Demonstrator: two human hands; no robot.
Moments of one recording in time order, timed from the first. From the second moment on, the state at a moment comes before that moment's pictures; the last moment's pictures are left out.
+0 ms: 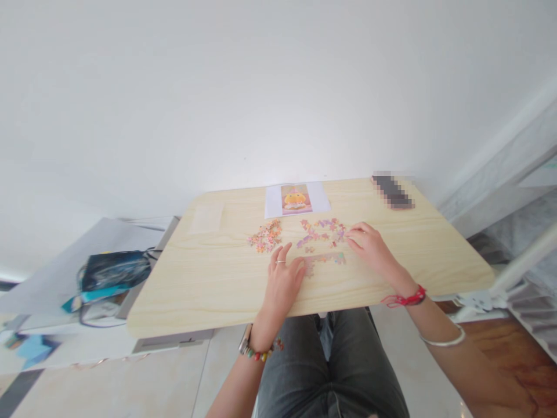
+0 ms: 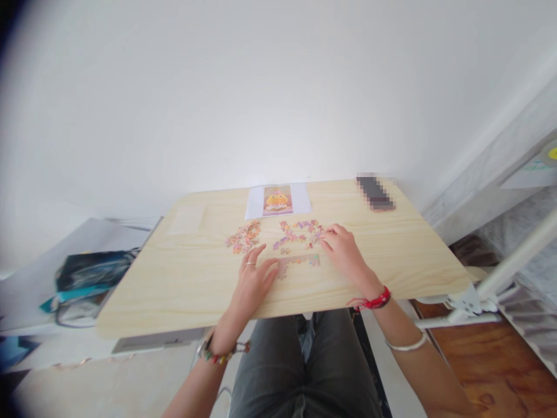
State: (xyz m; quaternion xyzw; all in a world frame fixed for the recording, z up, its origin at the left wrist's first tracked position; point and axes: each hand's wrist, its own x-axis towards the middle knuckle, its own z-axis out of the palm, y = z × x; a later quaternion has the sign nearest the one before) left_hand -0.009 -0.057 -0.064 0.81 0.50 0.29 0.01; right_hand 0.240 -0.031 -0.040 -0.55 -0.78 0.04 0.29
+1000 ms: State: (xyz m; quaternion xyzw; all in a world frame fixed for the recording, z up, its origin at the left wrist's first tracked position) left_hand -0.017 -0.057 -0.069 0.81 0.51 0.28 0.00; right_hand 0.238 -0.024 -0.045 -0.53 -0.80 0.08 0.27
